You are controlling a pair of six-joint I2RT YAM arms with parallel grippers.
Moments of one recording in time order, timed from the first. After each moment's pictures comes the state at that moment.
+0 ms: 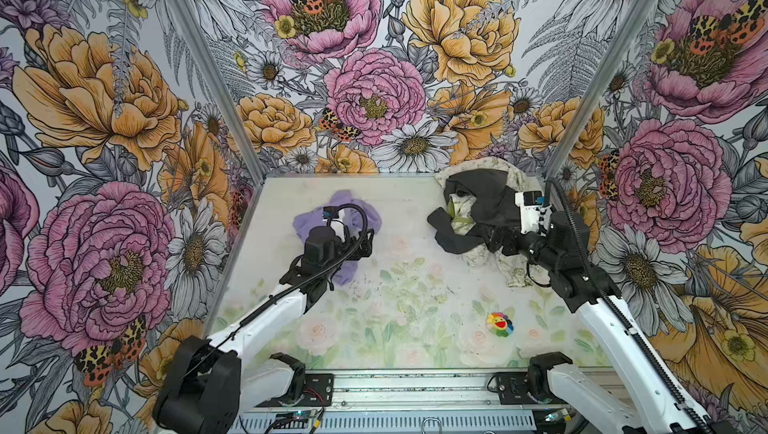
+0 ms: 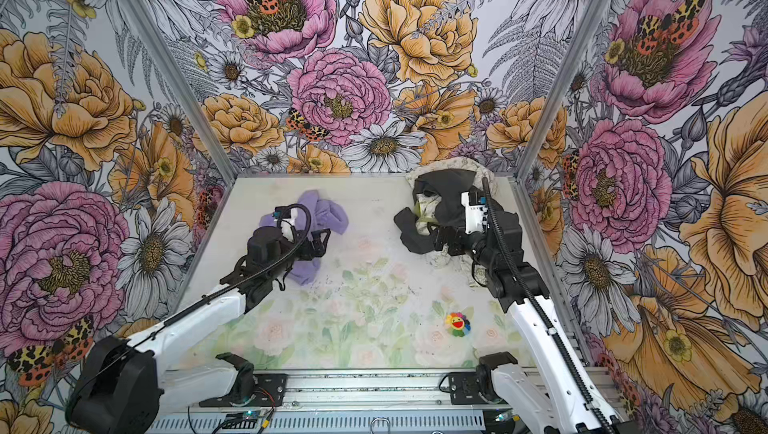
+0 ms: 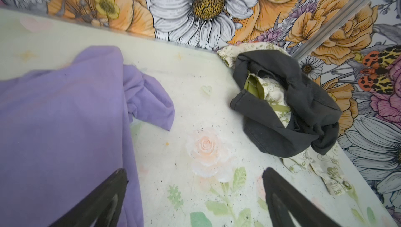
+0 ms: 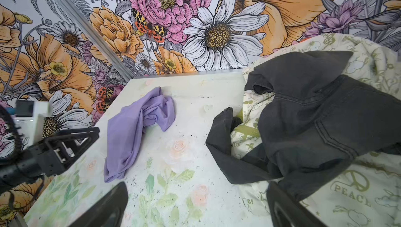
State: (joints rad) left arm -0.40 1.08 0.61 0.17 0.00 -0.39; right arm 0.16 0.90 0.87 -0.37 -0.35 0.24
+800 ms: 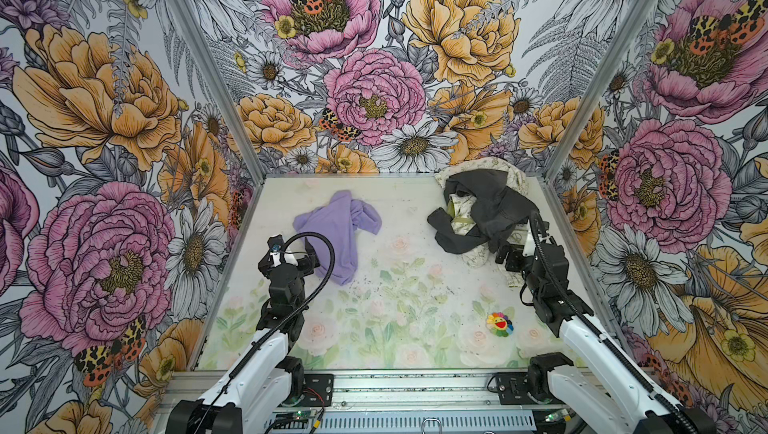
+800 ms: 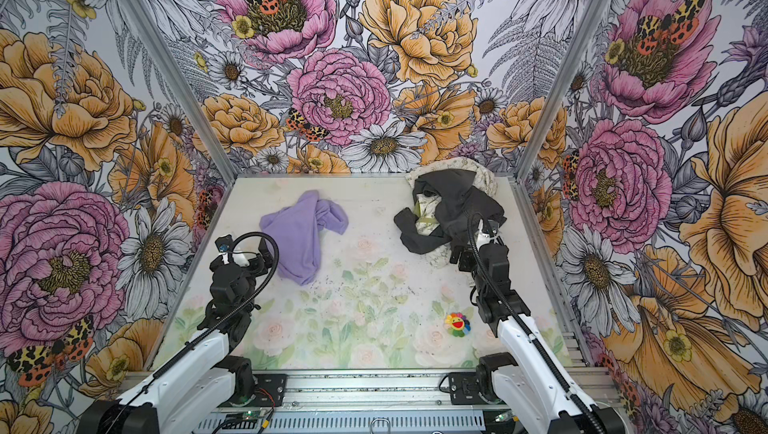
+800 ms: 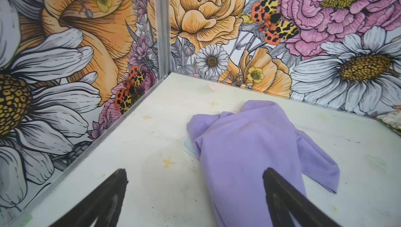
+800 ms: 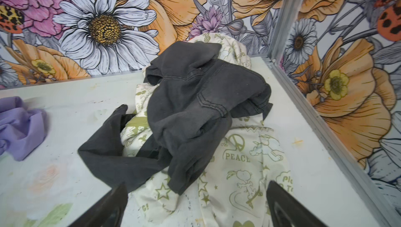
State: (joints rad) left arm -0.10 0.90 0.21 0.55 -0.42 -0.14; right arm 0.13 0.87 0.41 0.07 0.20 0.15
